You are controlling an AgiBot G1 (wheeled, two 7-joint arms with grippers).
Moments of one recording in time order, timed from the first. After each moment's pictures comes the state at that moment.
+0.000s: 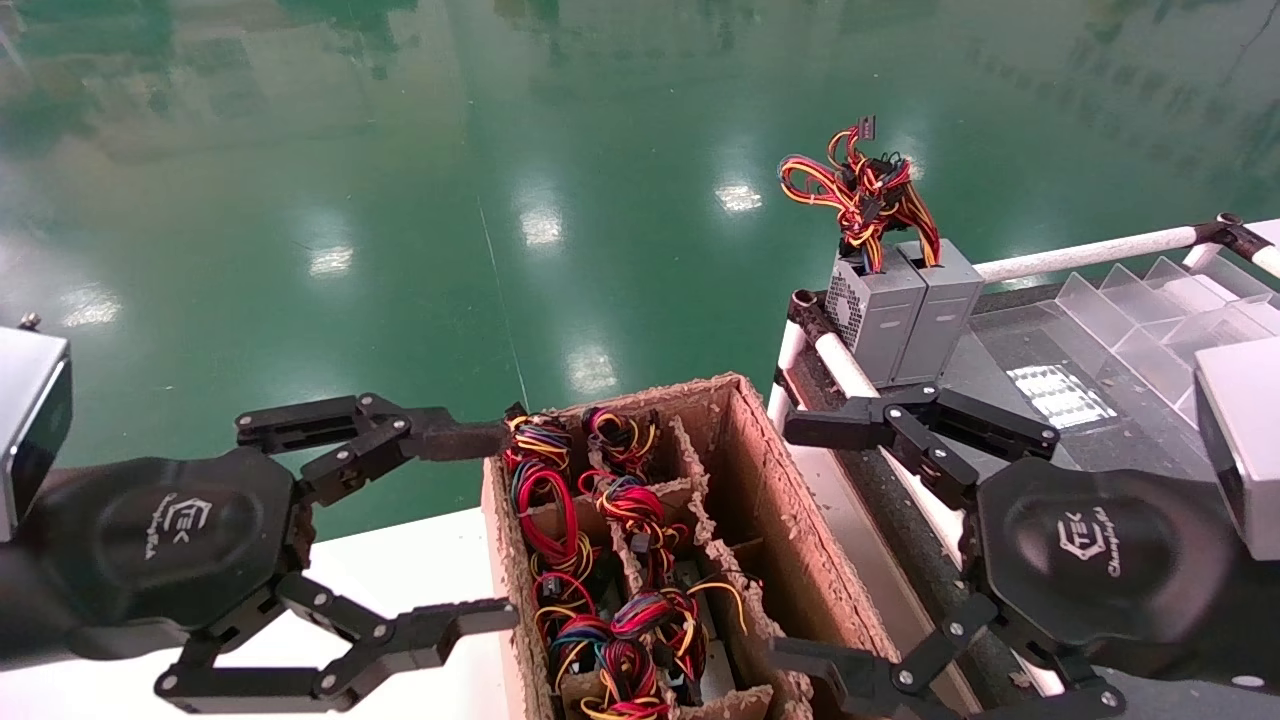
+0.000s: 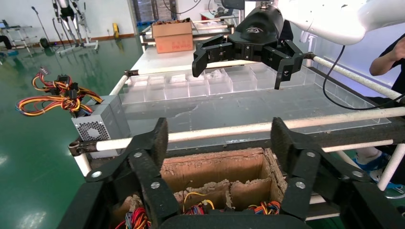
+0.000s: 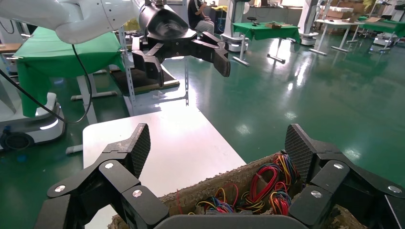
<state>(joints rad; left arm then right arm) -1.07 0.61 0.28 -1.28 0.73 1.50 -0.19 1.08 -0.61 -0.28 1.28 -0.73 -1.49 0.18</state>
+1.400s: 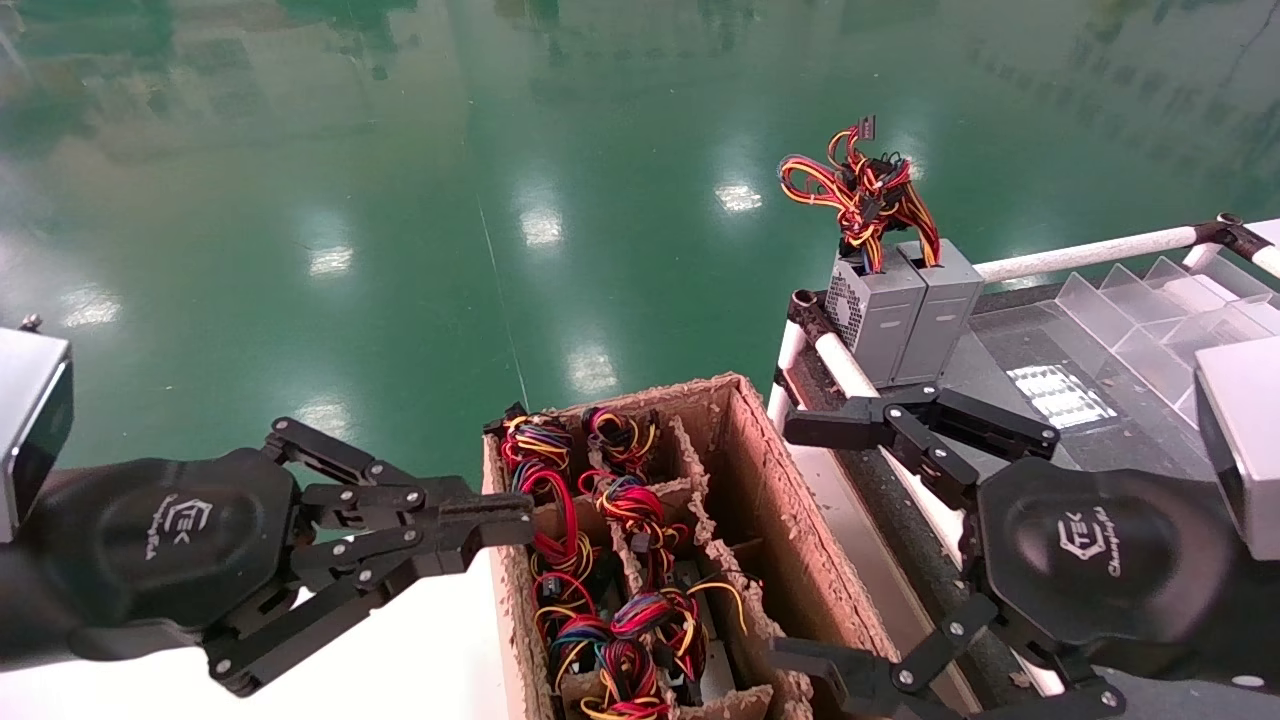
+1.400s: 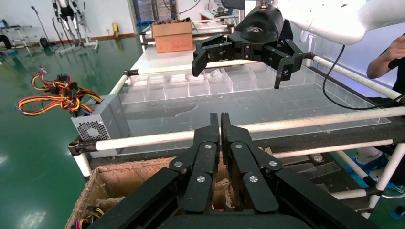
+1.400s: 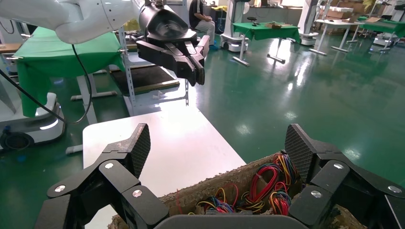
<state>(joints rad) -1.07 0.61 0.28 -1.28 0.73 1.50 -0.19 1.08 -0.61 -0.28 1.28 -0.73 -1.49 0.18</state>
